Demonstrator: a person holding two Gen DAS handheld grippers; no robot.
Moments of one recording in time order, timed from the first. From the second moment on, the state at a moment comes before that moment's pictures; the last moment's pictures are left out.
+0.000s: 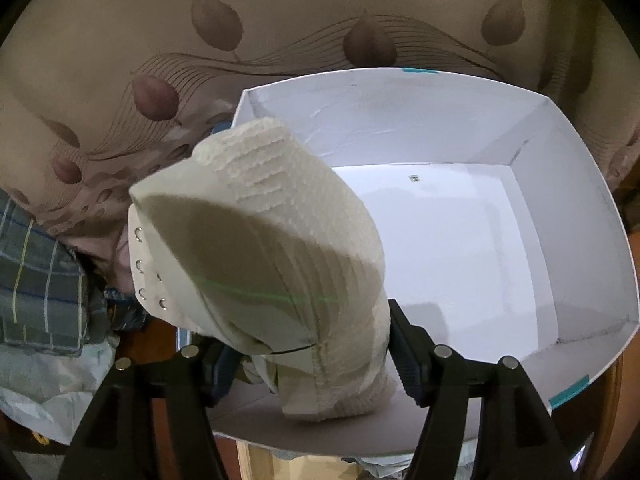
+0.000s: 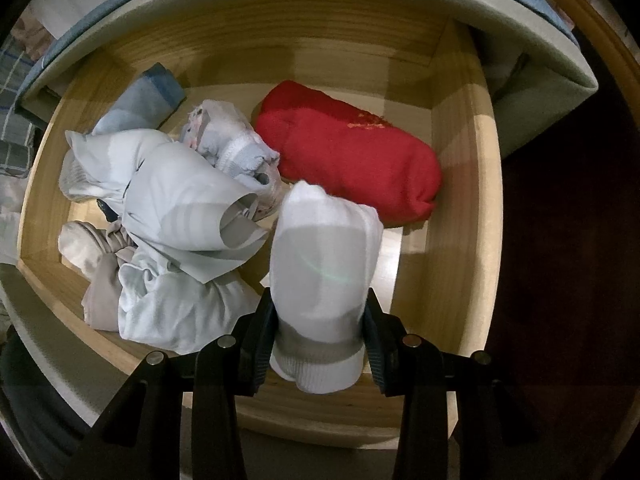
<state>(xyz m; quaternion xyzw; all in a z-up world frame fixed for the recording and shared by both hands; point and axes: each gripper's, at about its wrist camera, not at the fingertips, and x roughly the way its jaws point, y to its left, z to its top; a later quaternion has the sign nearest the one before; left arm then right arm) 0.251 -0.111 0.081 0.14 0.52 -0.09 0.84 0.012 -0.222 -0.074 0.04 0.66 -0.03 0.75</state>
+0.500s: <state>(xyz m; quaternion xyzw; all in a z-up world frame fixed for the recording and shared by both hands) 0.245 -0.097 0.106 0.11 0.51 -0.14 0.84 0.014 -0.220 -0.071 0.03 0.66 -0.03 0.75</state>
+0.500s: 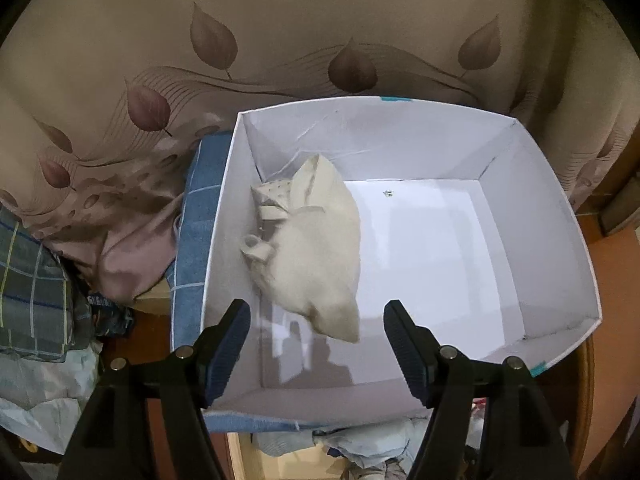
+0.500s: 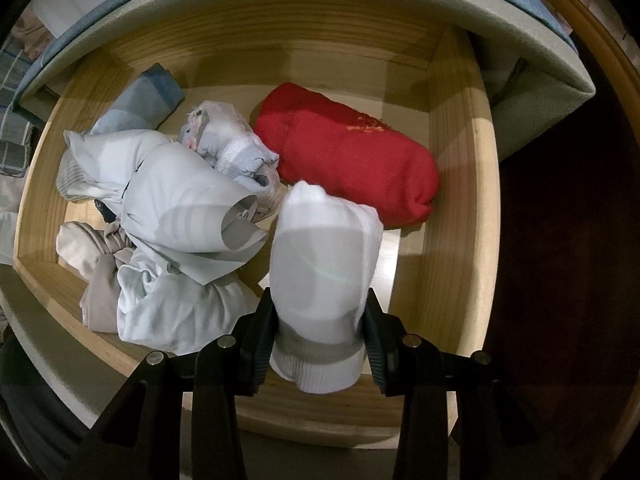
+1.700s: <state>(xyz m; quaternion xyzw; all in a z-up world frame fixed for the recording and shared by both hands) 0.067 0.009 -0.006 0.07 0.51 -0.06 0.86 -0.002 -0.270 -0.042 0.09 0.60 -0.04 0.79</state>
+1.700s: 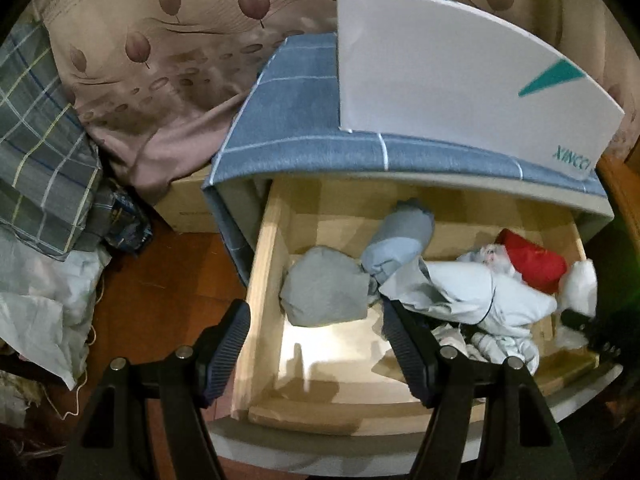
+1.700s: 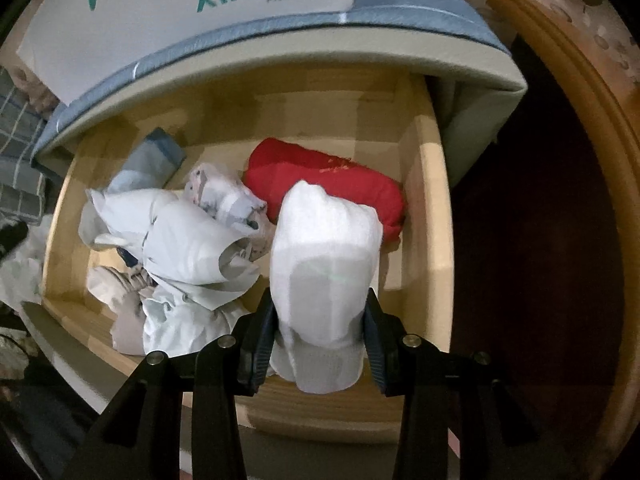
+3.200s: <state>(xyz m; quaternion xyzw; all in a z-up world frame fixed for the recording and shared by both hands) 0.062 0.030 -0.047 0.01 0.55 -0.03 0.84 0.191 -0.250 0.120 0.03 0.53 -0.03 0.85</state>
